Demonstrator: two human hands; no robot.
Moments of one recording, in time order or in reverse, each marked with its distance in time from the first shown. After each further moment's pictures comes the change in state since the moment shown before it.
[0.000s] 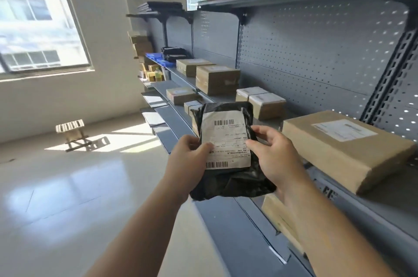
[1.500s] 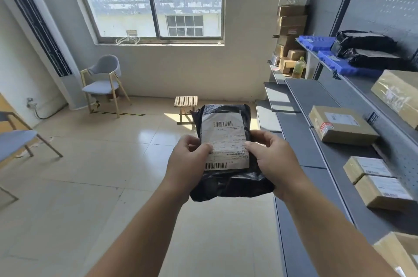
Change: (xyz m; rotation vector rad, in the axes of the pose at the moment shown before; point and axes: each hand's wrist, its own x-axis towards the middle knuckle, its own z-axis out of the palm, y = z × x) left_hand 0.612 -0.182 -0.339 -0.078 0.591 -0.256; right_hand 0.498 0.048 0.669 0.229 -0.727 0.199
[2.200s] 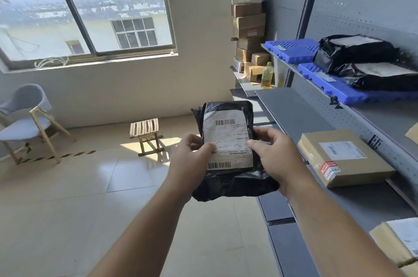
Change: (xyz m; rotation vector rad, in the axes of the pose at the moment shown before) left_hand 0.388 0.060 0.187 0.056 -0.257 0.028; right_hand 0.392 -0.020 -0.057 -0.116 0.297 -0.040
